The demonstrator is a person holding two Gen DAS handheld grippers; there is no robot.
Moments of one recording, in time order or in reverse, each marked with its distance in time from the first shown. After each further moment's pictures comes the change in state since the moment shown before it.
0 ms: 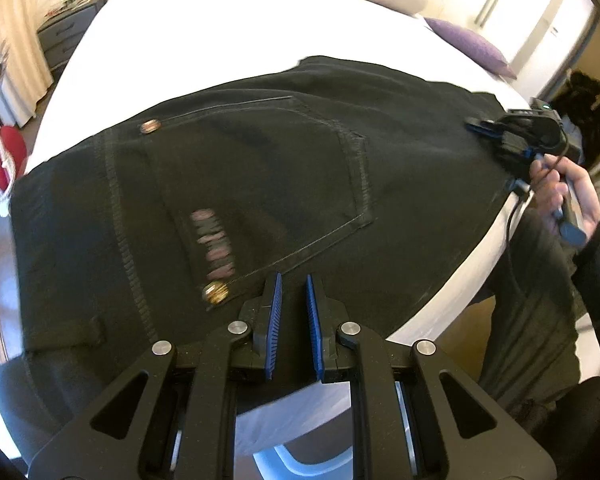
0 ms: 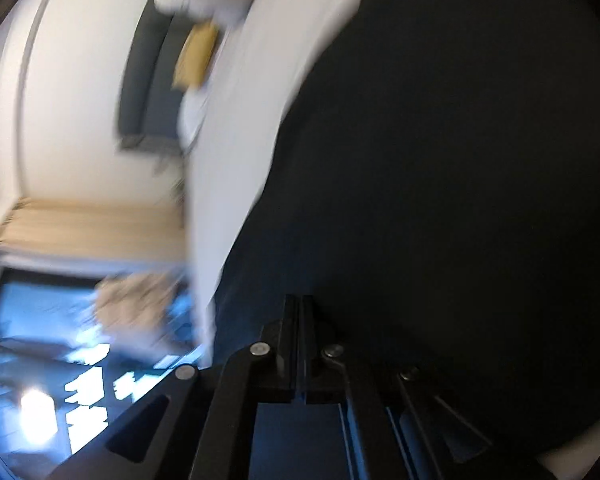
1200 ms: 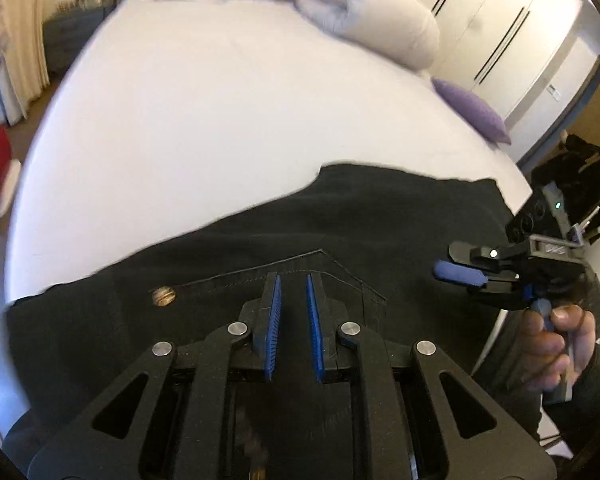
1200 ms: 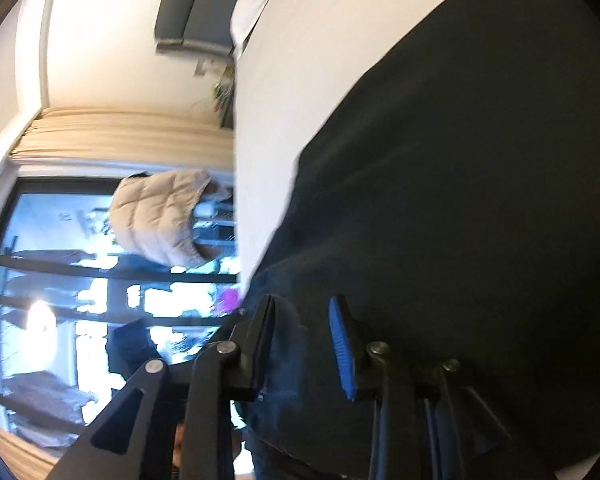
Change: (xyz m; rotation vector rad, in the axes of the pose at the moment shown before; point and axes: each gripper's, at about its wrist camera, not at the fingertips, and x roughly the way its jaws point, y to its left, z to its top) left arm 0.030 0.041 0.102 -0.091 -0.098 -0.097; right arm 0.111 0.094 -0.100 -0.136 0.380 0.194
